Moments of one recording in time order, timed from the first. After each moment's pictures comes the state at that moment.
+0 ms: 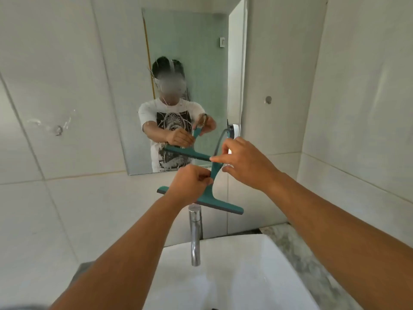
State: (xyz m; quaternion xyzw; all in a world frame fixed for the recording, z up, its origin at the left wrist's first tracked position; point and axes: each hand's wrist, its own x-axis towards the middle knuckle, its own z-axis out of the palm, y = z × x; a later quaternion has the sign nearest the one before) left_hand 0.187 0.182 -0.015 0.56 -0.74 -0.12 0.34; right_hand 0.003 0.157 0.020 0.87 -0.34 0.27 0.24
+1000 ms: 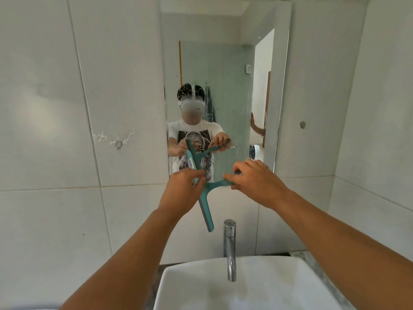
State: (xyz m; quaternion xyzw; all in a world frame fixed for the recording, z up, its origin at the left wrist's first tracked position) left_hand 0.293 0.237 0.011 0.56 -0.69 0.08 0.45; right_hand 0.079 0.172 0.023 0.87 -0.31 0.22 0.33
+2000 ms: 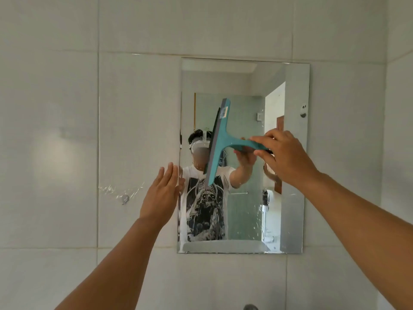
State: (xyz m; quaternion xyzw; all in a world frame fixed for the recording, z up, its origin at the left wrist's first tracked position) left_hand 0.402 0.139 0.094 0.59 -0.65 0.29 0.37; right_hand 0.089 0.096 0.200 0.78 -0.33 0.45 0.29
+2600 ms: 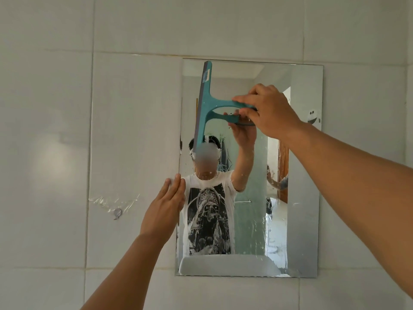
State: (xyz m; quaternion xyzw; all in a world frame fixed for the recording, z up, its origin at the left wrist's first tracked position) left_hand 0.421 0.085 0.082 0.59 -0.67 0.30 0.34; right_hand 0.143 0.064 0.315 0.78 -0.28 0.46 0.33
